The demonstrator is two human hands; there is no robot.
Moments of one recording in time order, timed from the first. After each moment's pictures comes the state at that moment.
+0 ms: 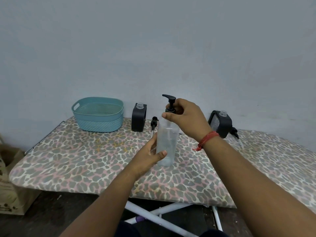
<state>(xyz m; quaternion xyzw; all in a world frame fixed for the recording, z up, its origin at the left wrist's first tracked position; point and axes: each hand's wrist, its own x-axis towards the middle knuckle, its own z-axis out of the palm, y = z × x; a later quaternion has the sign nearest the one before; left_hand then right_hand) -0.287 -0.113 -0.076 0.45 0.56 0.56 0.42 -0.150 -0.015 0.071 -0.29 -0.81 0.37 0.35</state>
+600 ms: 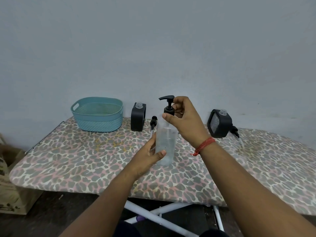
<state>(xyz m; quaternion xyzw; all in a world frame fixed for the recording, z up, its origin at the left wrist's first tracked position) -0.283 -0.114 -0.075 0.45 0.55 0.56 0.43 -0.149 -0.012 0.048 -0.24 -0.77 0.42 0.41</state>
